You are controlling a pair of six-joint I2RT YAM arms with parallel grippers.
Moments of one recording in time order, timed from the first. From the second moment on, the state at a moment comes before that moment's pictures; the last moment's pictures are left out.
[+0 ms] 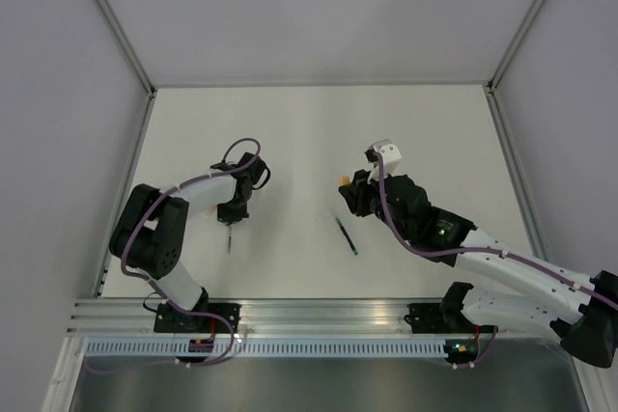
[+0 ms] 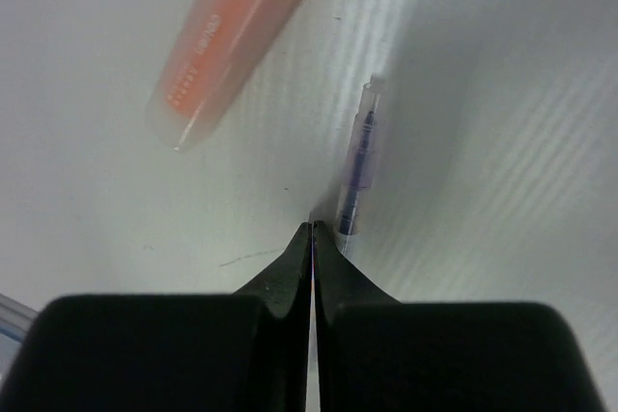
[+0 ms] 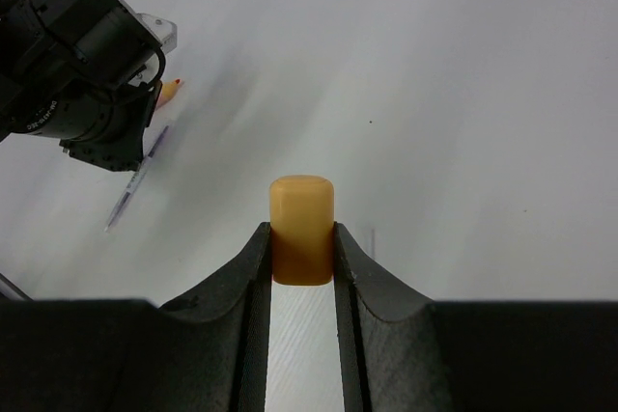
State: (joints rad) left arm -0.40 1.67 0.91 -0.73 -0.49 -0.50; right arm 0.93 0.99 0.79 -0.12 0.34 0.38
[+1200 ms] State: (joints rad) left arm -0.56 1.52 0.86 -0.35 0.10 -0.51; right arm 0.86 1.14 0.41 -0.10 0.35 0.69
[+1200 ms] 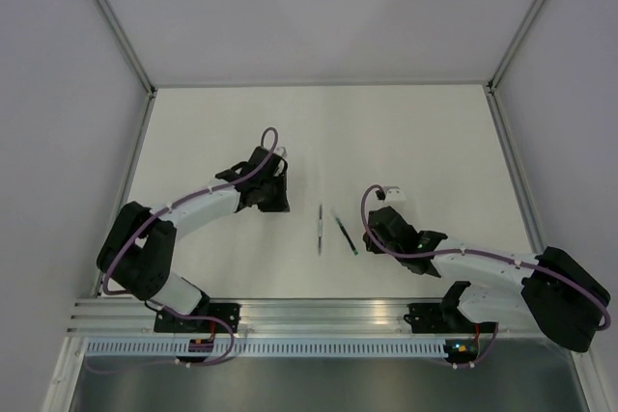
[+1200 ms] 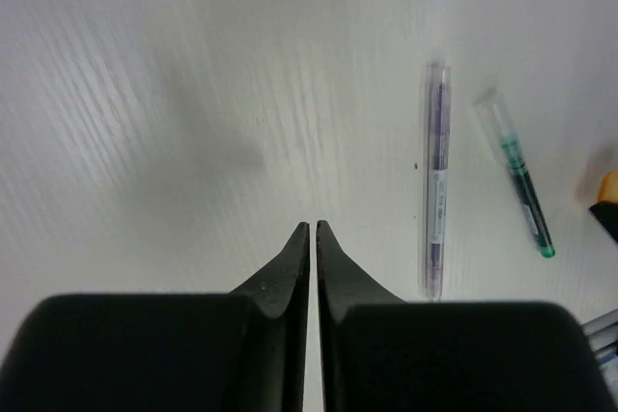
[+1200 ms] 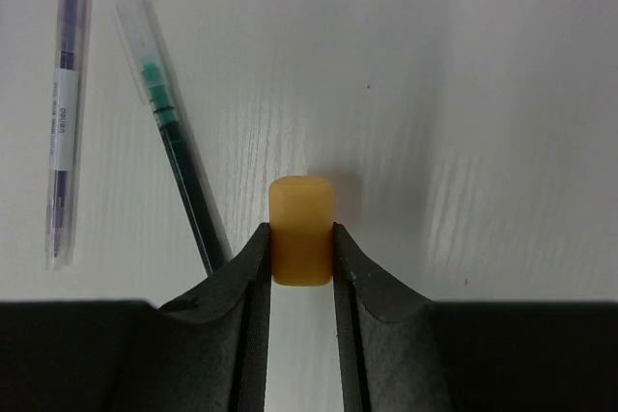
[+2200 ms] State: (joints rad) left arm -0.27 1.71 1.25 -0.88 -0.51 -0.23; right arm 0.86 1.12 0.21 0.38 0.18 0.81
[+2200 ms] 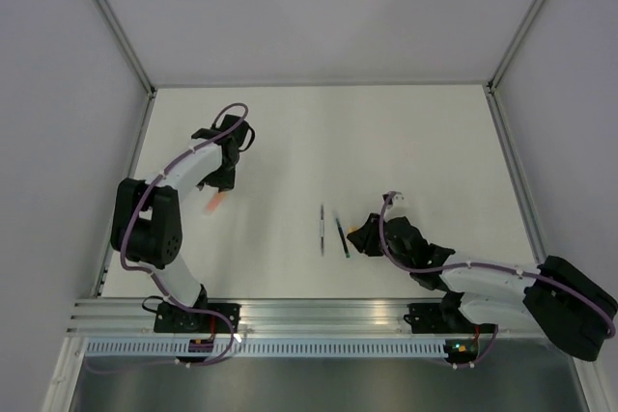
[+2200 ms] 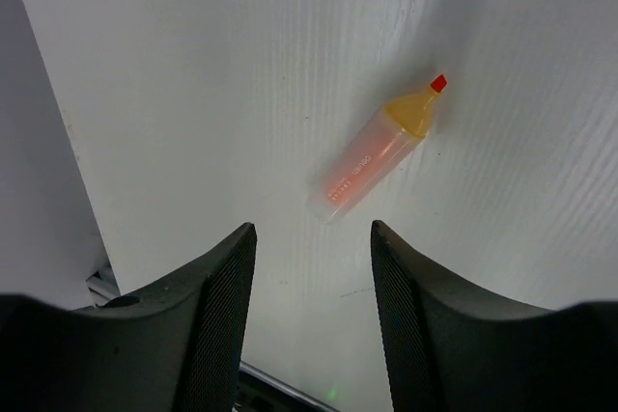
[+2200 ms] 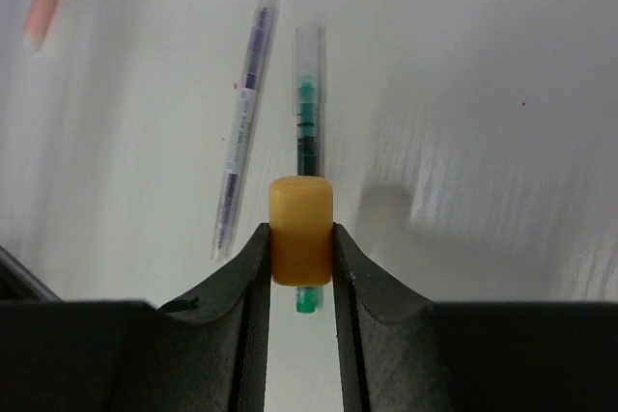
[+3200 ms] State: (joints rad) left arm -0.14 1.88 1.22 -0.80 -0.18 -0.01; right arm 0.86 0.29 0.33 -0.25 0.19 0.73
